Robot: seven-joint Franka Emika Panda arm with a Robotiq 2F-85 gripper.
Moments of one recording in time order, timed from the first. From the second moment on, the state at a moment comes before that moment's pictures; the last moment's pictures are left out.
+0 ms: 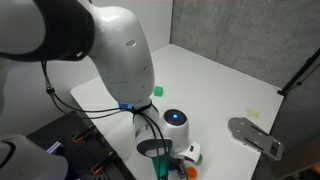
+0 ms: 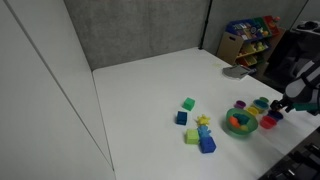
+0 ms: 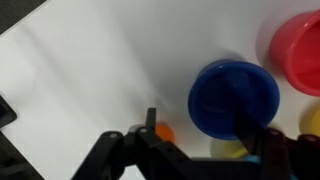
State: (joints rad) arm -0.40 0.68 -0.22 -2.34 0.02 3.07 -0.07
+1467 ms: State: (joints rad) arm -0.42 0.54 -0.21 -2.33 0.02 2.90 -0.08
